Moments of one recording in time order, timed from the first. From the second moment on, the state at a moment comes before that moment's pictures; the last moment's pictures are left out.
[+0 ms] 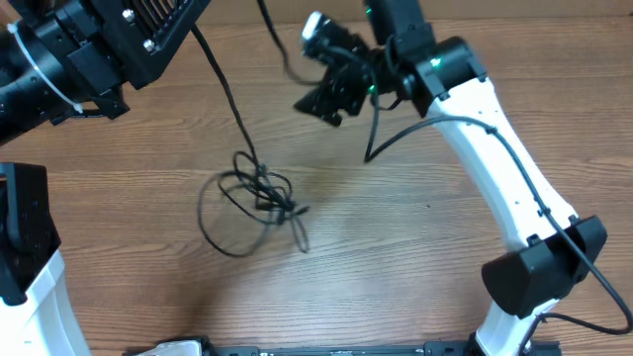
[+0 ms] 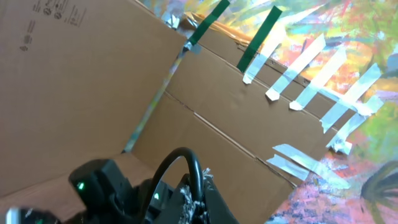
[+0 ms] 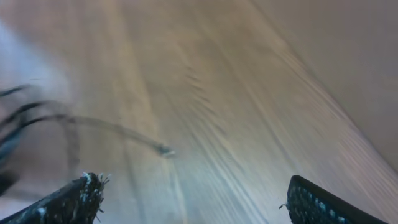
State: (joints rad) left arm 0.05 1.44 2.31 -0.51 1.11 -0.86; right arm 0.43 1.91 2.00 -0.90 -0.56 -0.51
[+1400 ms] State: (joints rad) left arm 0.05 1.46 2.31 -0.51 0.88 -0.87; right arm 0.44 1.93 1.94 -1.08 -0.74 -0.60
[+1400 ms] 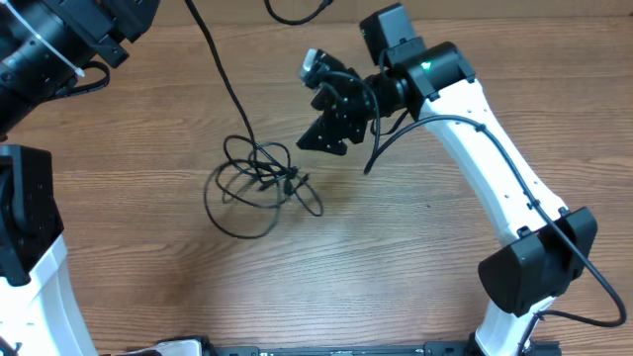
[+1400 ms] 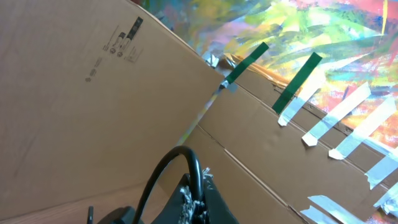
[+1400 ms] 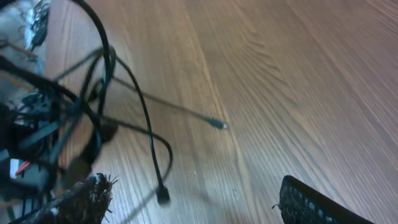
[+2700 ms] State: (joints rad) left arm 0.05 1.47 2.31 -0.53 0.88 -0.86; right arm 0.51 1.93 1.94 -1.08 -0.84 -0.83
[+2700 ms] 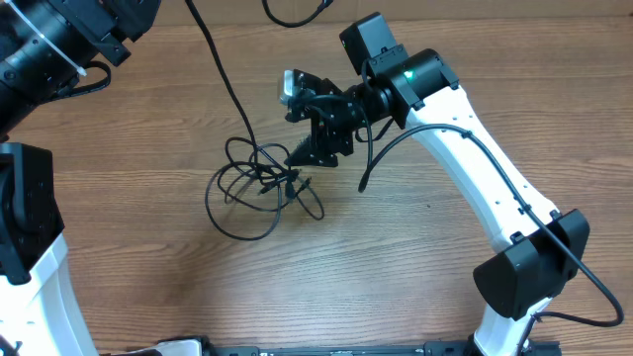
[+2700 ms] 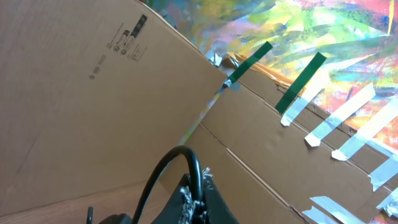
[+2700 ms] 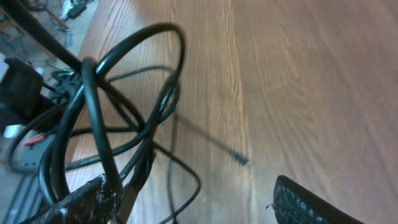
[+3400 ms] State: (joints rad) left arm 0.05 1.47 2.31 -0.53 0.89 -0.86; right arm 0.61 1.93 1.94 -1.03 -0.85 -0.85
